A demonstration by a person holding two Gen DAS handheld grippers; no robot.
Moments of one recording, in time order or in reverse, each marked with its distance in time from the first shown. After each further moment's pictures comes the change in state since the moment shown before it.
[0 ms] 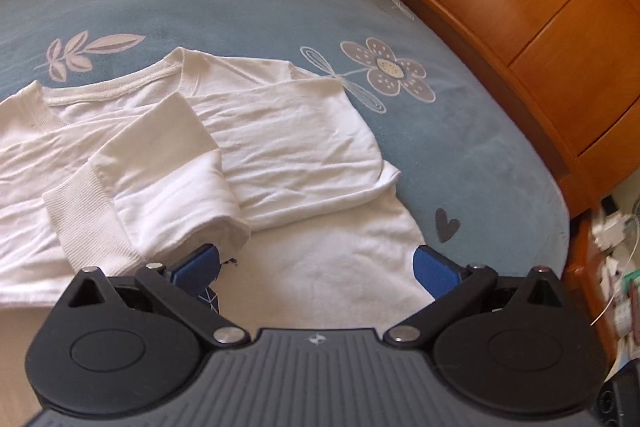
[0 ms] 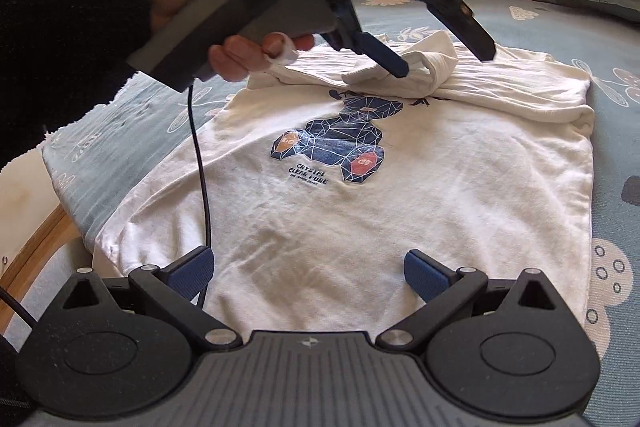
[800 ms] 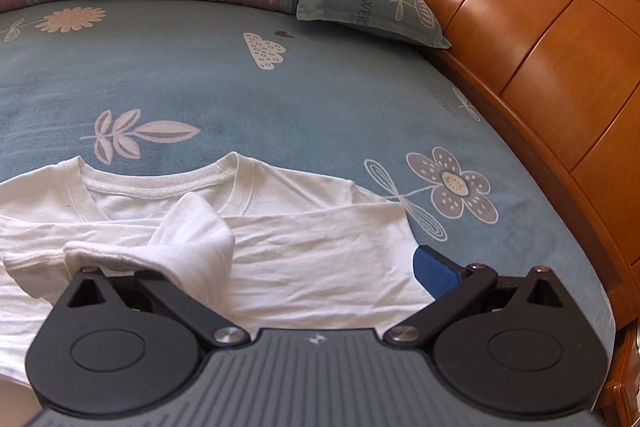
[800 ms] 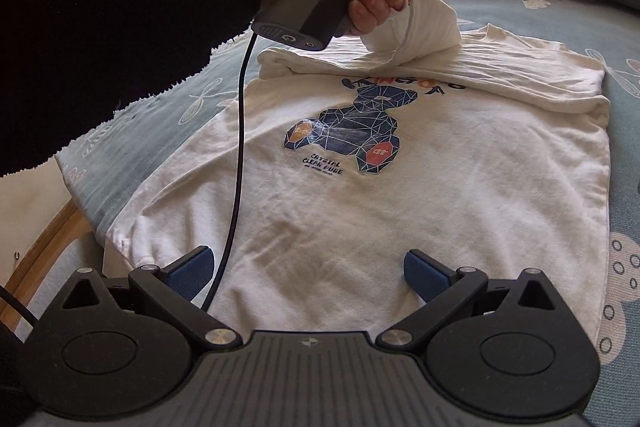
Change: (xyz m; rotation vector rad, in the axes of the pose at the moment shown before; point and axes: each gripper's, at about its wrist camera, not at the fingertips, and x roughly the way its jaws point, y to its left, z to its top) left arm 0.038 -0.007 0.045 -0.043 -0.233 0.204; right arm 0.007 0.002 -0.003 -0.001 0.040 0.044
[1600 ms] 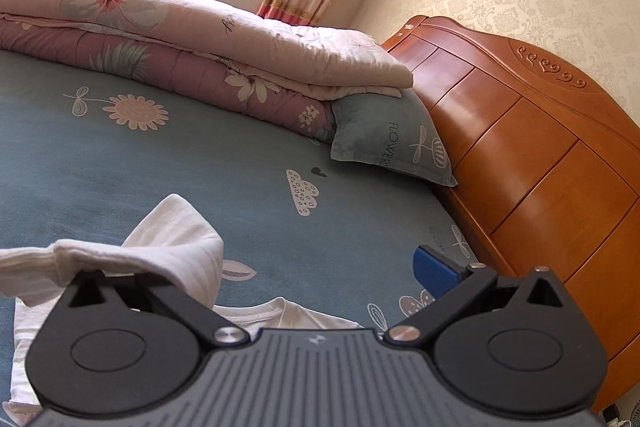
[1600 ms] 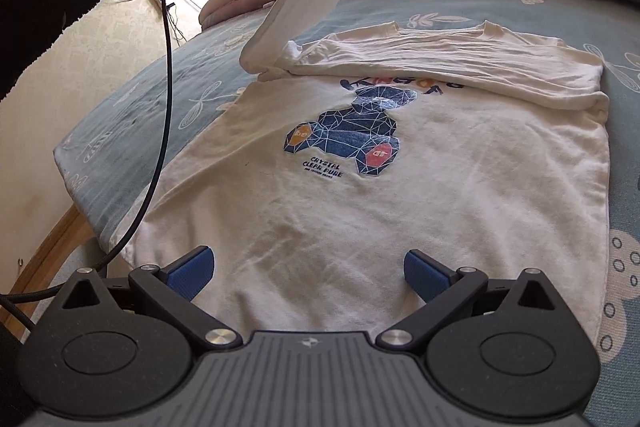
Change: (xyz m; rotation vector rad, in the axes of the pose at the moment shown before) left arm -0.129 0.050 0.079 -0.189 -0.269 -0.008; right arm 0.000 -0.001 0.004 0.025 0.002 0.005
